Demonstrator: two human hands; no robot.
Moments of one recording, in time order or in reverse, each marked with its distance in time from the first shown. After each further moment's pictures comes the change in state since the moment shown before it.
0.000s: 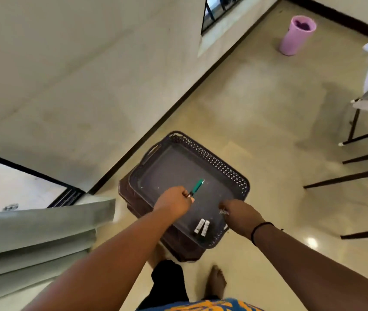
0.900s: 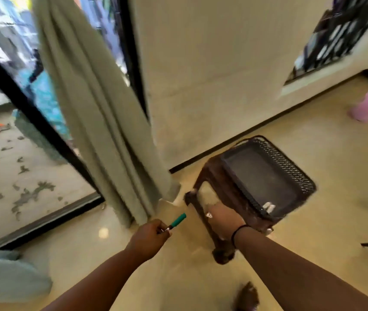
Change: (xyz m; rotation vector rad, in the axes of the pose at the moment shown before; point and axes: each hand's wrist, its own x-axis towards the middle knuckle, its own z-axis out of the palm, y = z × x) left_hand -0.306 -0.297 0.006 -0.224 0.359 -0.136; right_hand -0.147 -0.262 0.122 -0.199 0.033 -0.345
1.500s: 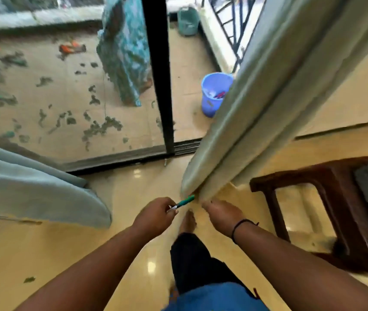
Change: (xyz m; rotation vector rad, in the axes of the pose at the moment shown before) left_hand 0.056 -0.282 -0.109 -0.038 0.087 -0.150; right_hand 0.129 -0.279 0.130 -0.281 -0.259 -0.398
